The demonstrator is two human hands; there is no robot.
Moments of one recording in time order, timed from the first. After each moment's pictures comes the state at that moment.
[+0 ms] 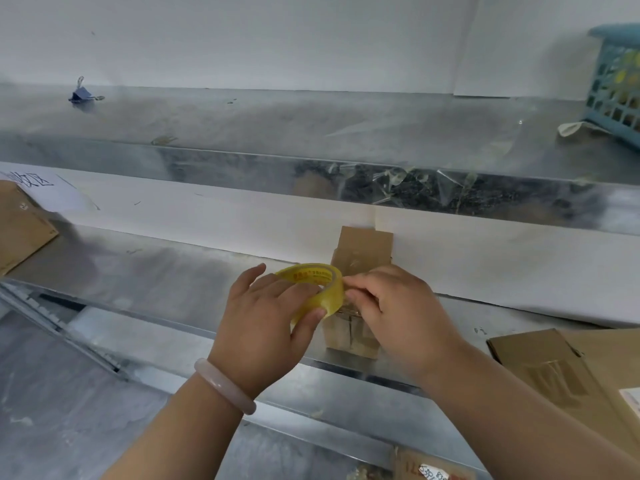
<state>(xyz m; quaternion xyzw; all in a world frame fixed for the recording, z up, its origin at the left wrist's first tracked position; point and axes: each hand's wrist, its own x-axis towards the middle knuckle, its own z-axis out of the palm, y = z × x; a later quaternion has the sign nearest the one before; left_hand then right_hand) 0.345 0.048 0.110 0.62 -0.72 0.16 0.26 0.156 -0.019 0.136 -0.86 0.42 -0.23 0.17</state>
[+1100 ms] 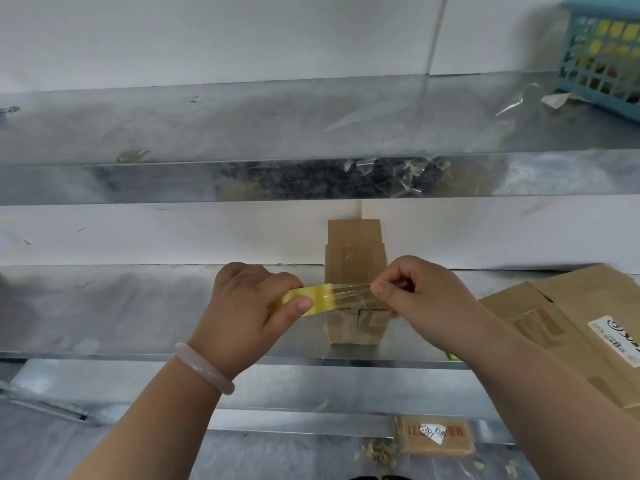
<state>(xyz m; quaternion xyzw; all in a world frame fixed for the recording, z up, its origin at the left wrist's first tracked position) 0.408 0.015 0.112 0.52 -0.80 0.04 0.30 0.161 -0.003 0.153 -0.68 0.58 -0.25 0.37</state>
